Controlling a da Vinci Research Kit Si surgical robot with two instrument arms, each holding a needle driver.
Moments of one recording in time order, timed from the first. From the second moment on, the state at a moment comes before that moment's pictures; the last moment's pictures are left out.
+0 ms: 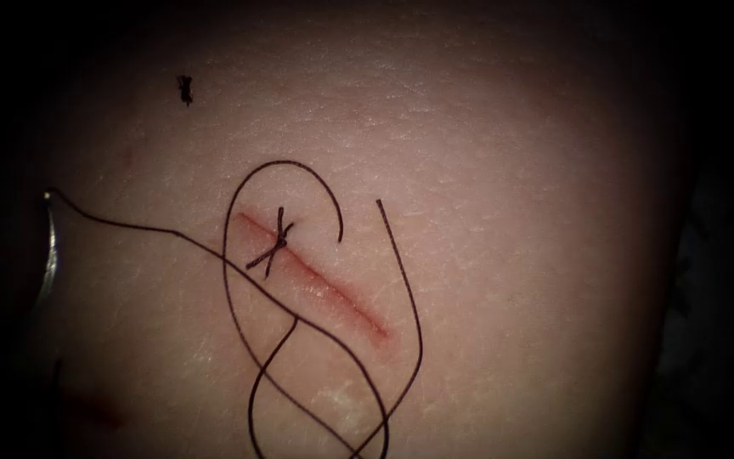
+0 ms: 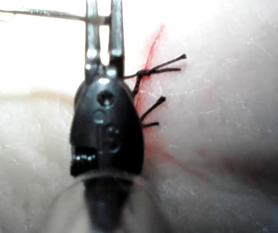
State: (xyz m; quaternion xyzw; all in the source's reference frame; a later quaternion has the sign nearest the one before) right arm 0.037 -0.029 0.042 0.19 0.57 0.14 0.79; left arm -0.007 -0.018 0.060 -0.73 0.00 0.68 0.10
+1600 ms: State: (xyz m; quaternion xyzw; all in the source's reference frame) right arm 0.041 -0.023 0.049 0.03 0.43 0.05 0.90; left arm 0.001 -0.010 0.046 -0.65 0.28 0.43 0.56
